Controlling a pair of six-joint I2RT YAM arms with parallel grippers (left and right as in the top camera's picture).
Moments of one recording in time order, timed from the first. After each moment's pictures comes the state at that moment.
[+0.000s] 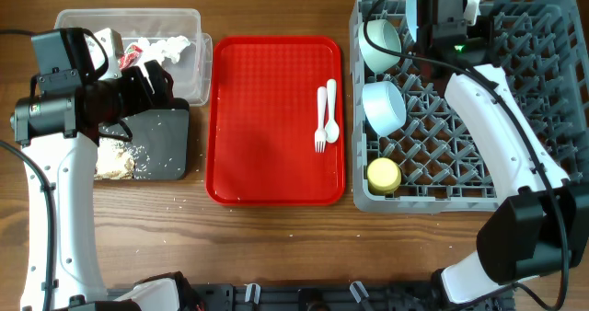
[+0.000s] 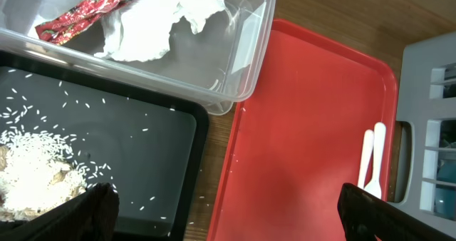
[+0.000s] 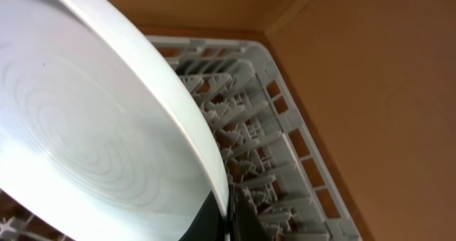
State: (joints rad) left arm 0.19 1.40 1.37 -0.96 0.23 -0.17; right arm 0.17 1.73 1.48 -0.57 0.86 0.03
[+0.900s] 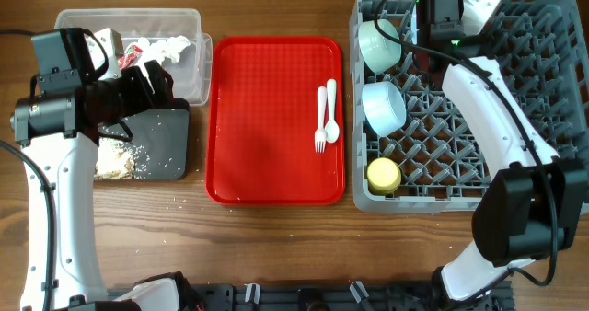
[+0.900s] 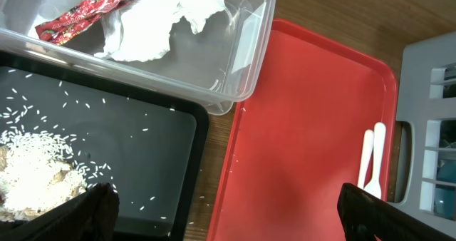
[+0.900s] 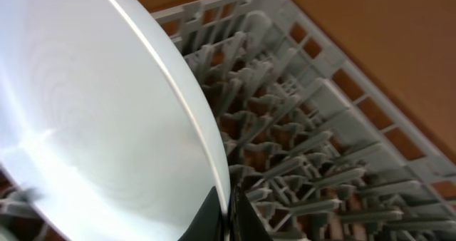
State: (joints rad) left arm 0.19 1.40 1.37 -0.96 0.23 -0.17; right arm 0.14 1.82 1.48 -0.60 0.79 0.44
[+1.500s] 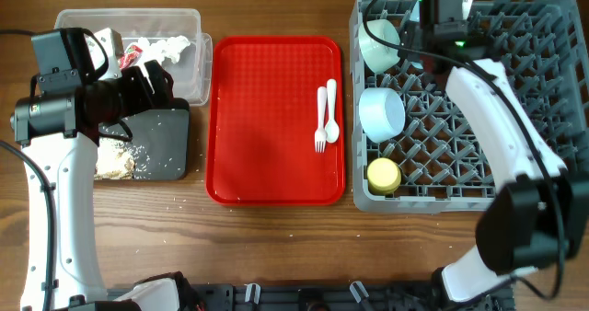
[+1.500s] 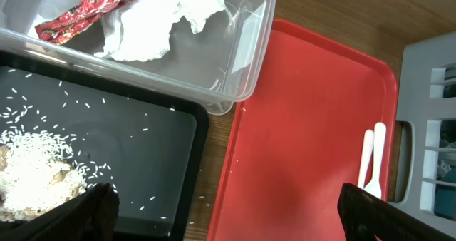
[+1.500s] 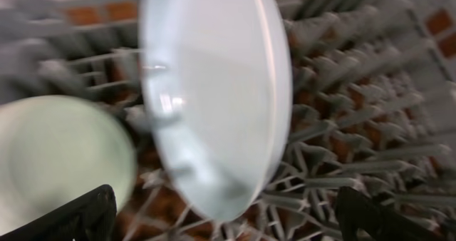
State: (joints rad) left arm 0.19 1.40 1.37 -0.96 0.23 -0.17; right arm 0.14 1.77 1.48 -0.61 0.41 0.25
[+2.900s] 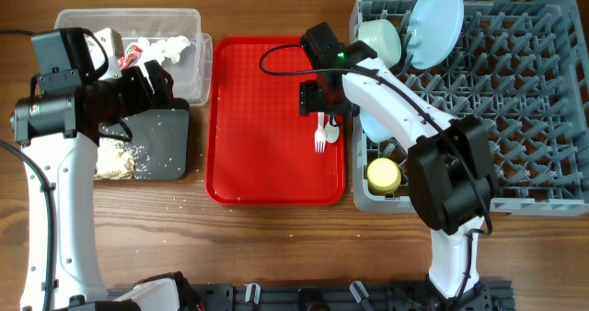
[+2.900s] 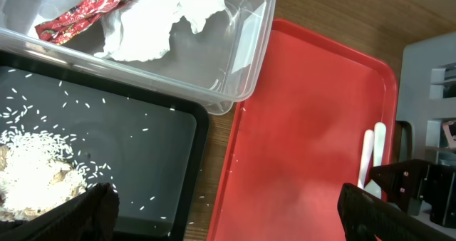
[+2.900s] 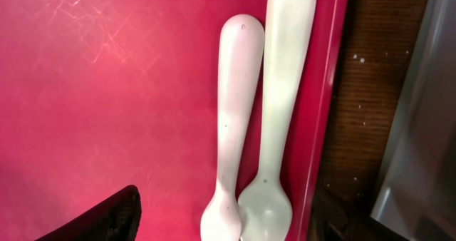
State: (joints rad) left arm 0.19 1.40 1.37 -0.96 0.23 -0.17; right arm 0.50 2.11 1.66 -0.94 0.00 0.47
